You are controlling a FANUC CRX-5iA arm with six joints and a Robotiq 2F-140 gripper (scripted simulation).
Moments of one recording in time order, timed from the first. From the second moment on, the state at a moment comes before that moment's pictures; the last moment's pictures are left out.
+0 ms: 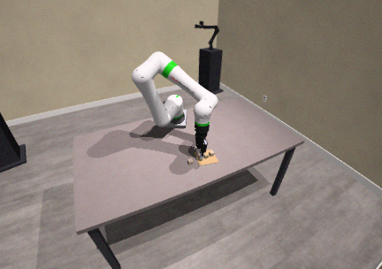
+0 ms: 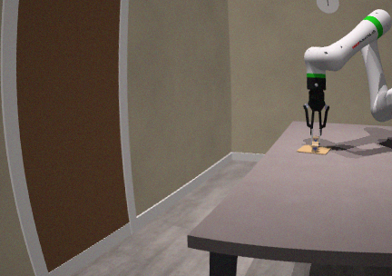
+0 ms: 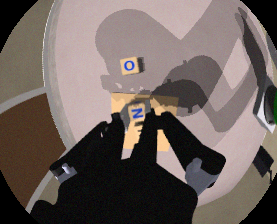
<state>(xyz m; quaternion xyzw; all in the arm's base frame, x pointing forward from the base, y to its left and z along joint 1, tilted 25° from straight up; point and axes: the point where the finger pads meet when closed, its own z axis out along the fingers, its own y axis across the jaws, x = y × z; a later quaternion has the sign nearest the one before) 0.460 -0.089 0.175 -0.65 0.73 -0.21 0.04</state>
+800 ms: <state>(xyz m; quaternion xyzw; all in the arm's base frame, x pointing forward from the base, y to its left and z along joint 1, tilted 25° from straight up) 0.465 -0.093 0.162 -0.64 0.73 -0.21 0.04</state>
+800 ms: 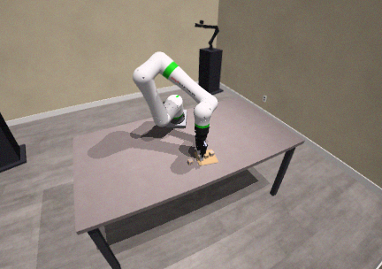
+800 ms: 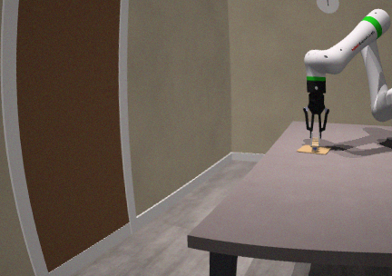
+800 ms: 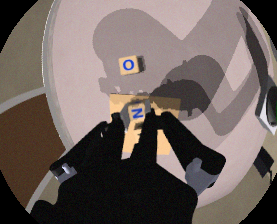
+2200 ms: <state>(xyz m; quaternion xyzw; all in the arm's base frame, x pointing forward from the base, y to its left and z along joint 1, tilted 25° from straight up) 0.466 -0.094 0.159 -0.64 0.73 -0.21 0.04</state>
